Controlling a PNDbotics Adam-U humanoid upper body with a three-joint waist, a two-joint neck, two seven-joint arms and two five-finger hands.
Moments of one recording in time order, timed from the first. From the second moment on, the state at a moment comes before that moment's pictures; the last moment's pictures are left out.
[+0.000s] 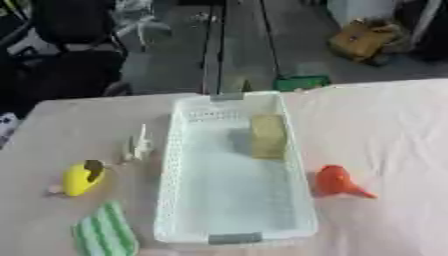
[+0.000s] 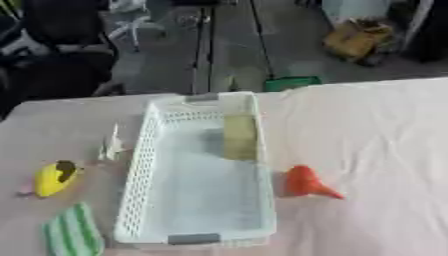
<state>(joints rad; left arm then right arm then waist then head) -0.46 0.42 0.22 -1.99 -0.16 -0.24 0.74 -0.31 -0.73 -0.26 -1.98 0.62 -0.23 -0.90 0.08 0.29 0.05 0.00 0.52</state>
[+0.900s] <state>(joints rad) -0.45 0.42 0.22 -1.99 -0.15 -0.25 0.64 -0.31 -0.77 -0.25 -1.98 0.62 -0.18 -0.85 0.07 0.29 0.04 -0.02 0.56</state>
